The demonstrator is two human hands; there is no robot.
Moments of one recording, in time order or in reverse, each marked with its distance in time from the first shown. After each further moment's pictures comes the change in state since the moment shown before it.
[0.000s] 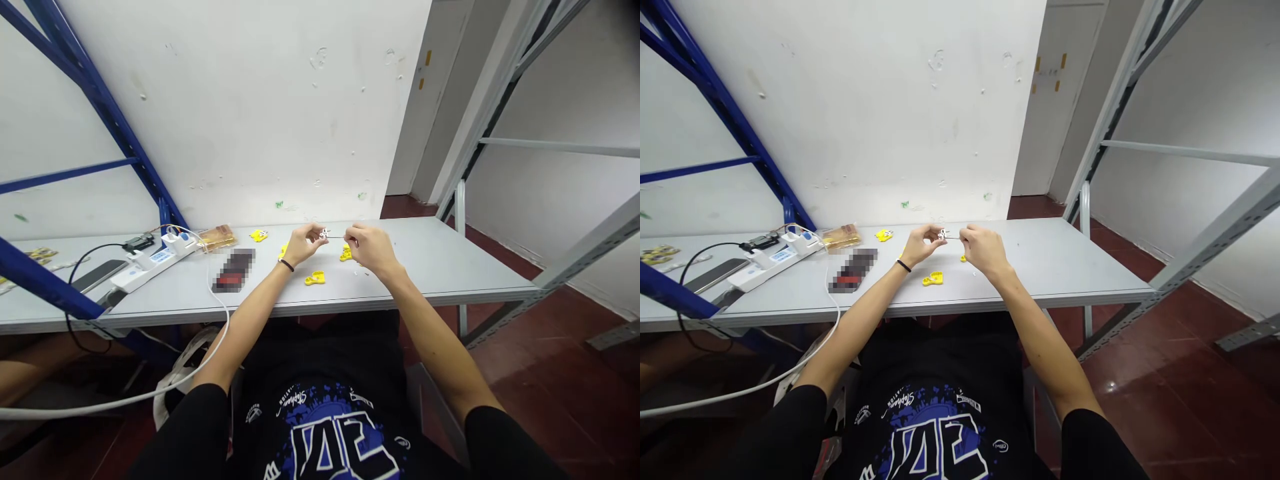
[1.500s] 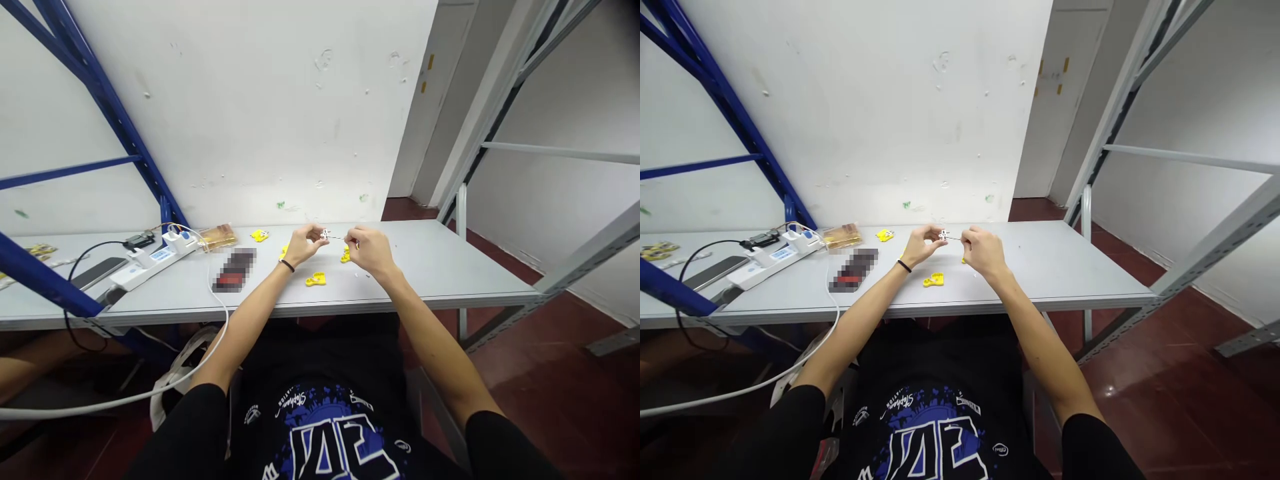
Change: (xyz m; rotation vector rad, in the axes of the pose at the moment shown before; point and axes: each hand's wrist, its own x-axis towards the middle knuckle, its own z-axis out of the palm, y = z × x) left_hand 0.000 -0.008 0.002 -0.035 0.031 -0.037; right_hand 0.000 0.002 0.010 0.061 0.021 0.036
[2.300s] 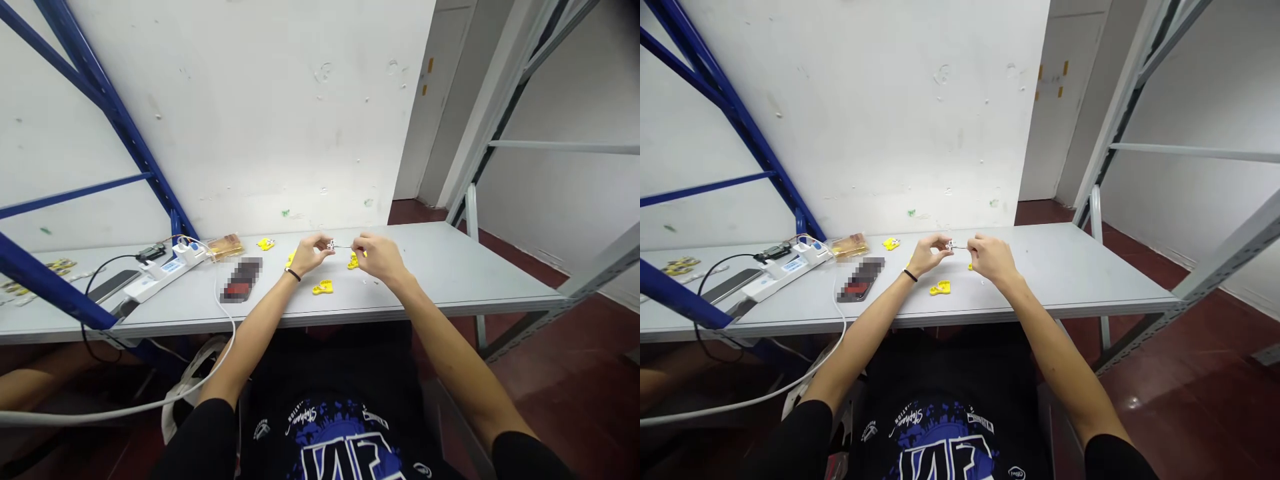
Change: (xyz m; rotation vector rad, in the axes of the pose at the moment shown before) left_hand -0.002 0.000 -0.003 0.042 -0.042 0.057; right_hand 0.000 0.007 0.006 -0.031 0.022 -0.063
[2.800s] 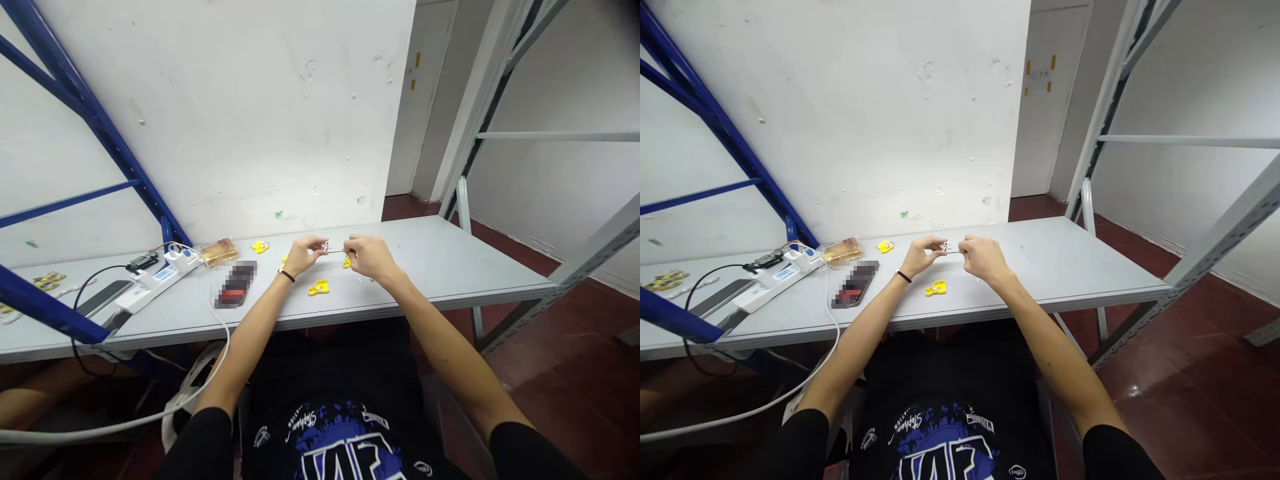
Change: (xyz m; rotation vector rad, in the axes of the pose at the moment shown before) left_hand 0.001 -0.003 -0.007 0.049 -0.090 0.024; right_hand 0.002 -0.008 -0.002 -0.030 -0.125 0.022
